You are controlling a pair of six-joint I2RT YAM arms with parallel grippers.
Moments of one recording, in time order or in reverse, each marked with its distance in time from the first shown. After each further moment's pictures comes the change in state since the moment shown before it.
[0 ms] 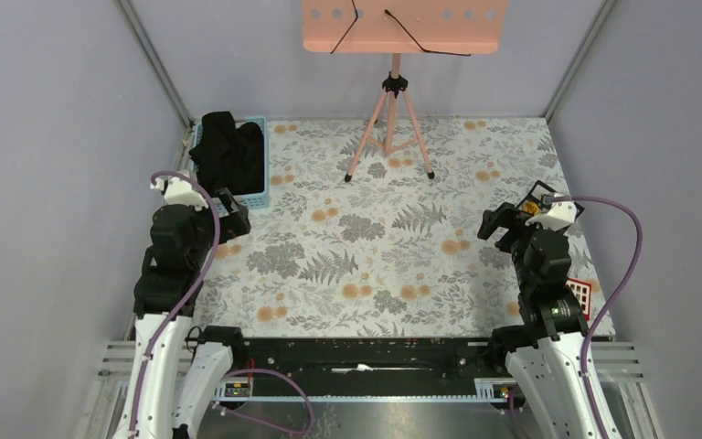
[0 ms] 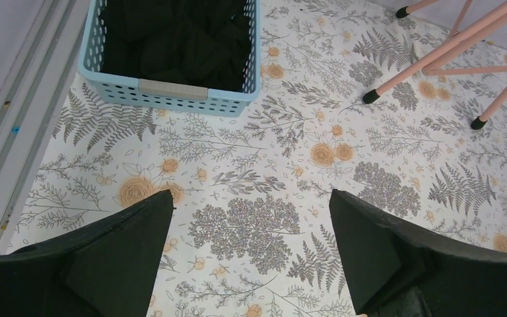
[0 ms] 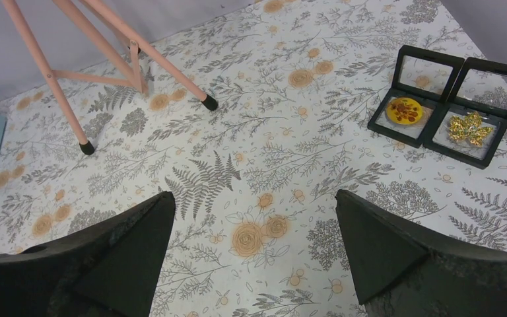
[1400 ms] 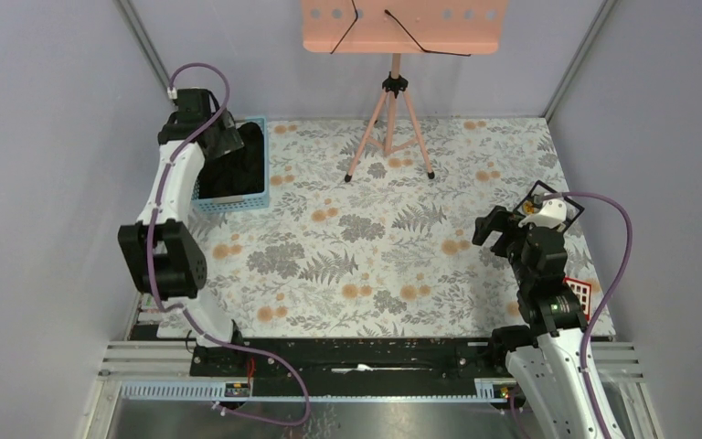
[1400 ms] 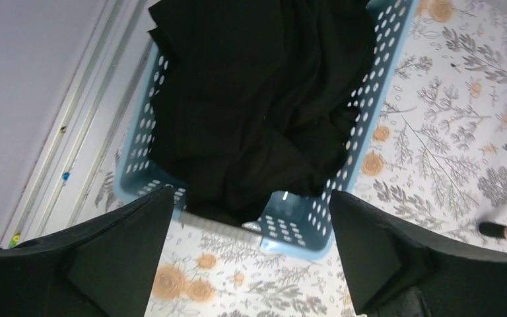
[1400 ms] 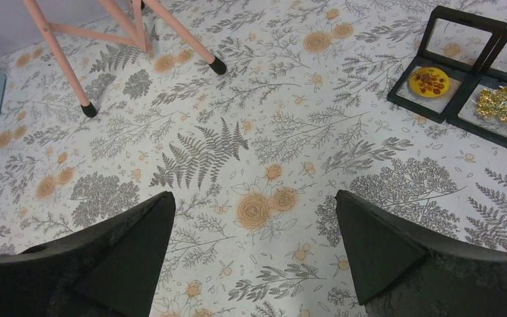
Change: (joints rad) left arm 0.127 1.039 0.754 -0.102 -0.148 -0.002; right arm 0.000 0.027 0.008 -0.070 -0.074 0.004
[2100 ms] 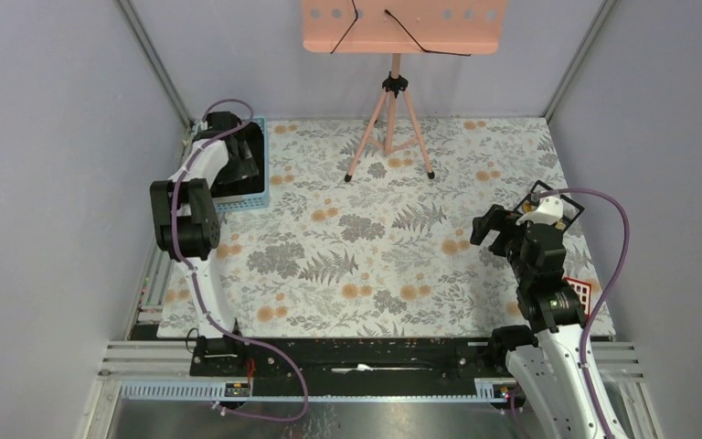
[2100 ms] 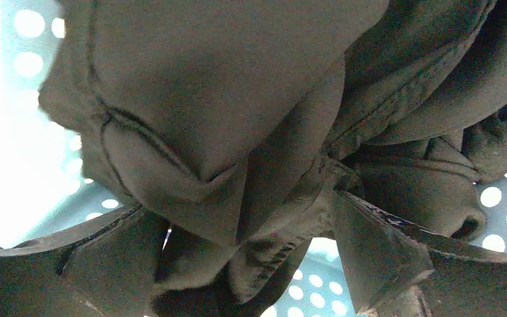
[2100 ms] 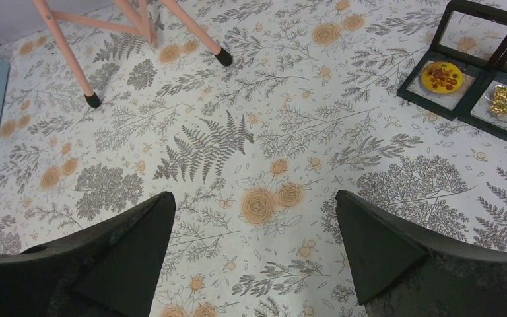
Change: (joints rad) left arm -0.011 0.405 0.081 -0.018 -0.072 -0.034; right arm 0.000 0.031 0.010 -0.004 -0.029 0.000
